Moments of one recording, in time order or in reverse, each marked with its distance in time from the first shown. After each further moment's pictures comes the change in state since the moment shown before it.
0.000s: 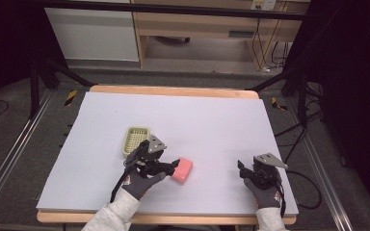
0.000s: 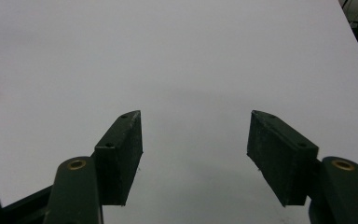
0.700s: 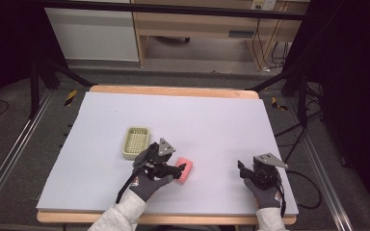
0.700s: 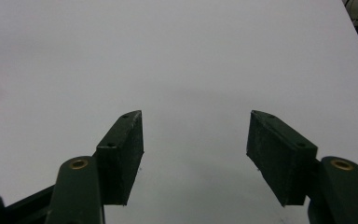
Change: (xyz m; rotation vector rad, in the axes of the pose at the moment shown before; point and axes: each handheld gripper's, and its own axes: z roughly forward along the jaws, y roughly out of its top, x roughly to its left) left arm -0.015 0.000 0.016 0.041 -0.014 0.026; right arm 0.000 0.000 0.000 0.006 0.007 0.003
